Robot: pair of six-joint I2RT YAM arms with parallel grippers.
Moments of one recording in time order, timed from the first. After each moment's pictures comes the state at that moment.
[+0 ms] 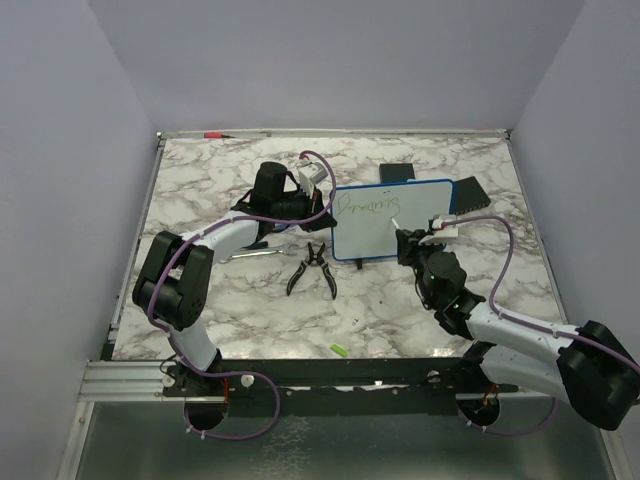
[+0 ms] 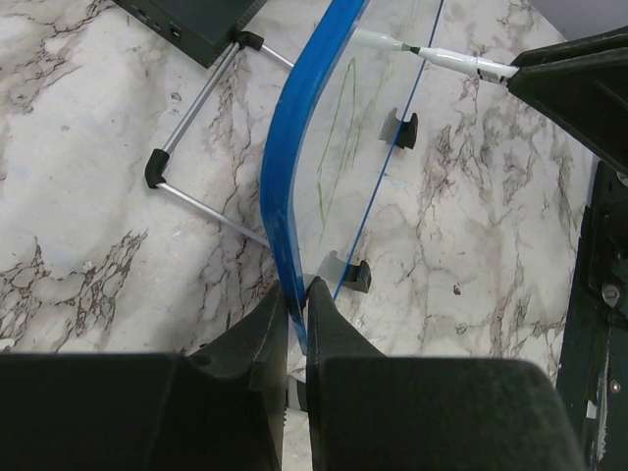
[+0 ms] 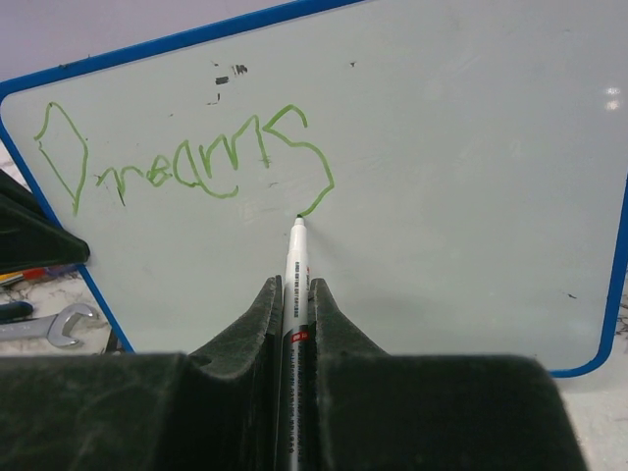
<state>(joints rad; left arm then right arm) -0.43 1.72 1.06 0.15 0.79 -0.07 0.71 1.05 0.30 0.68 0.56 0.27</state>
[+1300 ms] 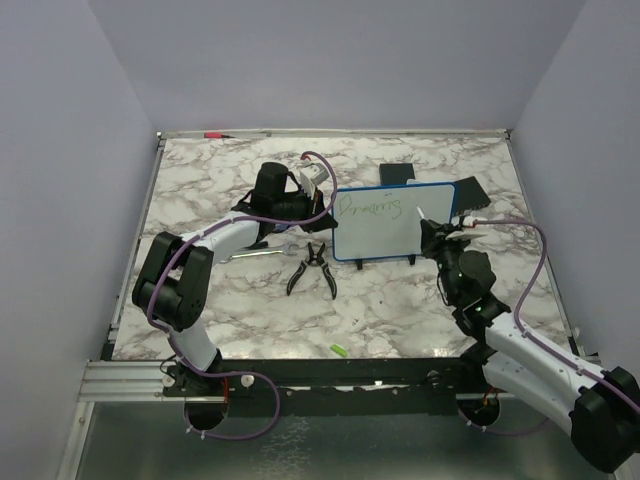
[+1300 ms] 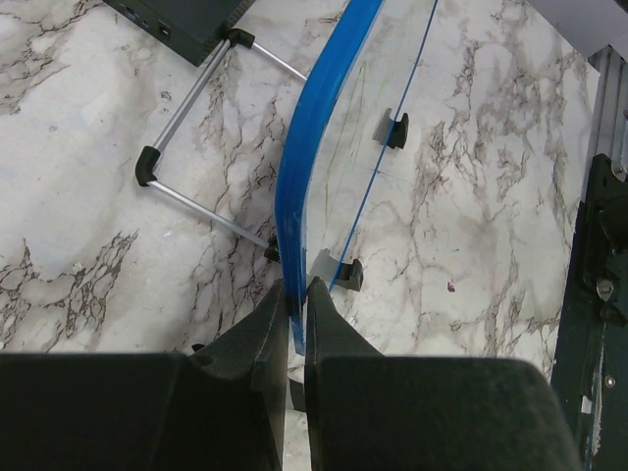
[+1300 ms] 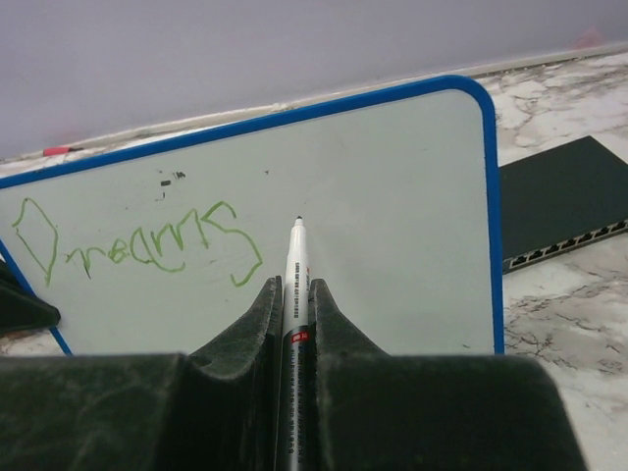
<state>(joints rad) -0.43 1.71 1.06 0.14 0.78 -0.07 0.53 0.81 0.29 0.56 0.45 0.22</state>
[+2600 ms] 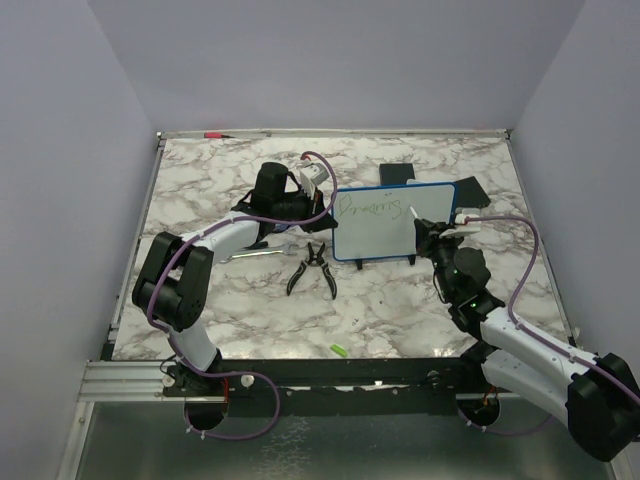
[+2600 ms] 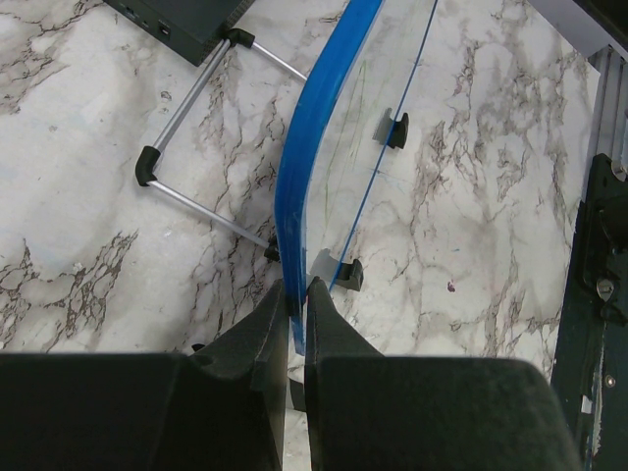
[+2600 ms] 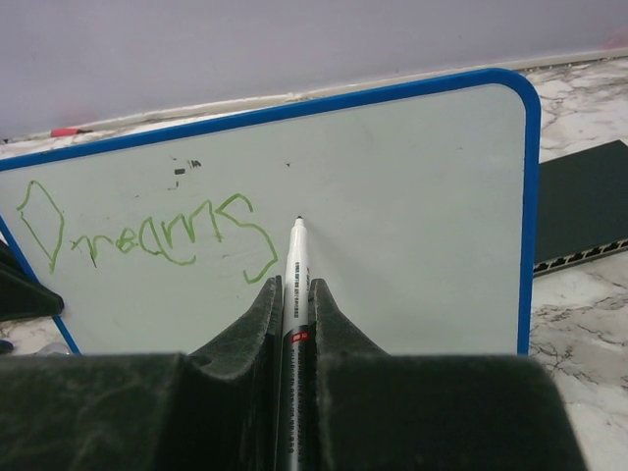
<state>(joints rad) -0.43 1.71 1.06 0.14 0.78 -0.07 0.53 0.90 0.29 0.63 0.40 0.20</state>
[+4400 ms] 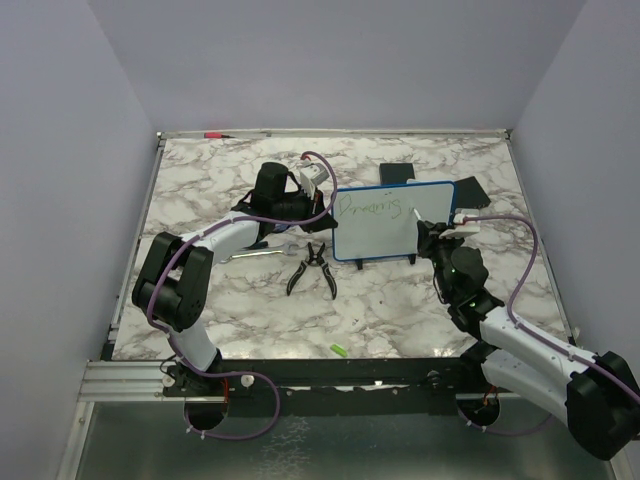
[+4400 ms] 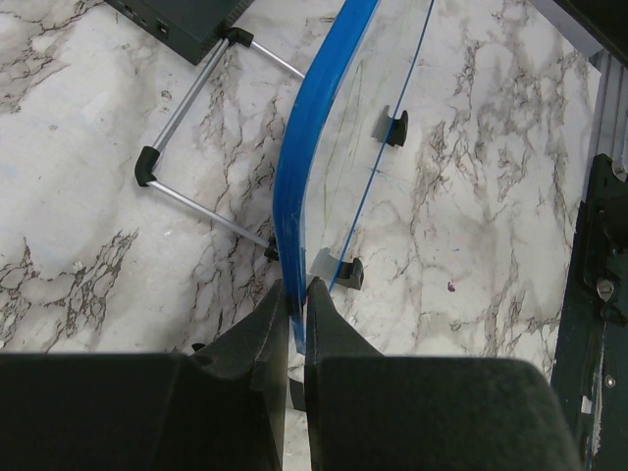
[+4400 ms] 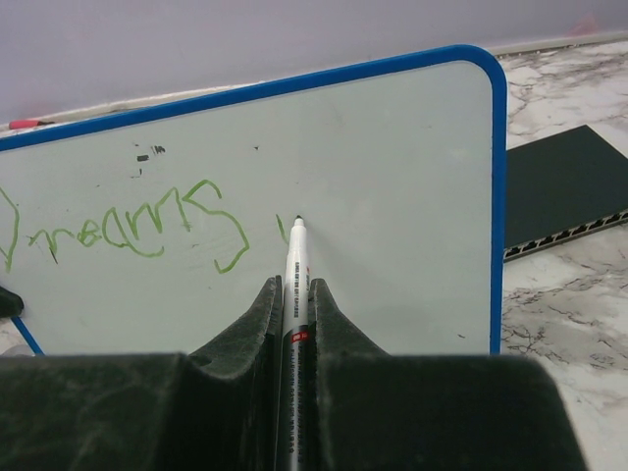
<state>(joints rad) -0.43 1.71 1.06 0.14 0.78 -0.07 0.53 0.91 0.29 0.60 0.45 0.19</state>
